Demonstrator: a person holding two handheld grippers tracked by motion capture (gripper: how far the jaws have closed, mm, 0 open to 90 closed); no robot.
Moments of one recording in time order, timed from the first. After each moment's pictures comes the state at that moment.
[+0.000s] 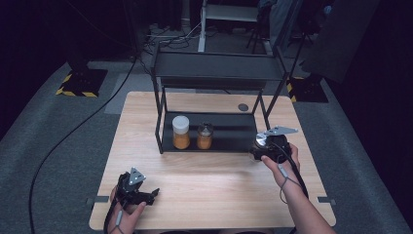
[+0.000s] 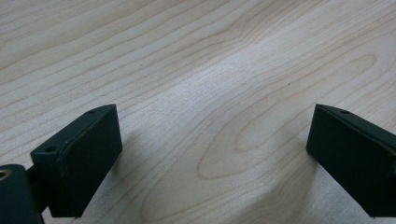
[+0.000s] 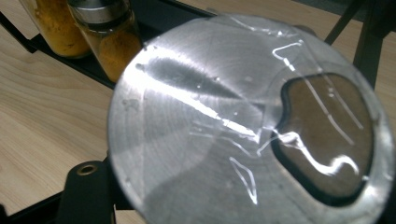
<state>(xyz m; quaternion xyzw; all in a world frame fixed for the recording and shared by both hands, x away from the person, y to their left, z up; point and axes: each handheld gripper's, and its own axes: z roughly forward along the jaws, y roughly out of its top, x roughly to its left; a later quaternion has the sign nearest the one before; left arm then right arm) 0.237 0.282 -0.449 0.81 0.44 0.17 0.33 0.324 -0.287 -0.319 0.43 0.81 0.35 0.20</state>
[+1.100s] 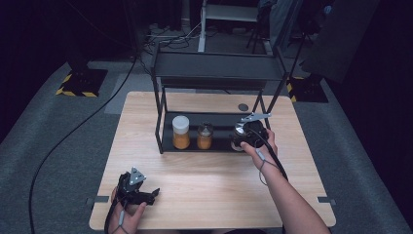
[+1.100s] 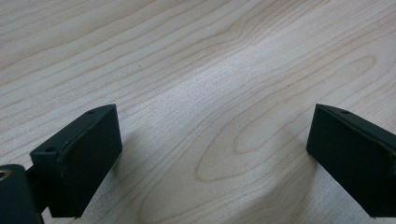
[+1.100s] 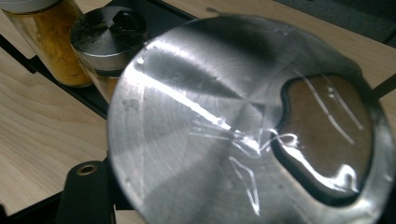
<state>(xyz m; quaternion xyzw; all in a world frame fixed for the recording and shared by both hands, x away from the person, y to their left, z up) 0.238 0.281 -0.449 0.81 0.44 0.18 0.33 0.381 -0.234 -0.325 0.40 0.83 0.34 0.19</state>
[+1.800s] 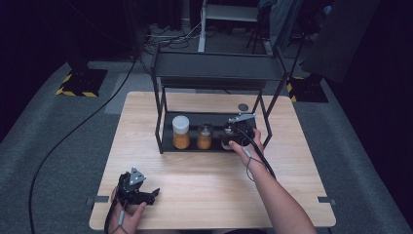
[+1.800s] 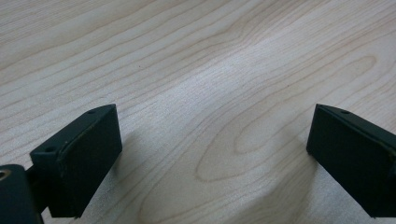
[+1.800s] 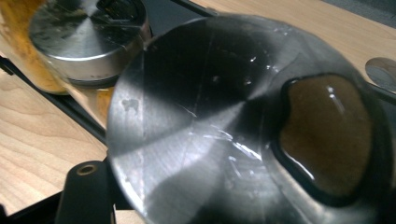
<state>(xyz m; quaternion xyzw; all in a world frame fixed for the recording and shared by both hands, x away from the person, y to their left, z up) 0.238 0.281 -0.449 0.81 0.44 0.17 0.33 0.410 -0.207 -0.359 0.40 0.83 0.34 0.18</state>
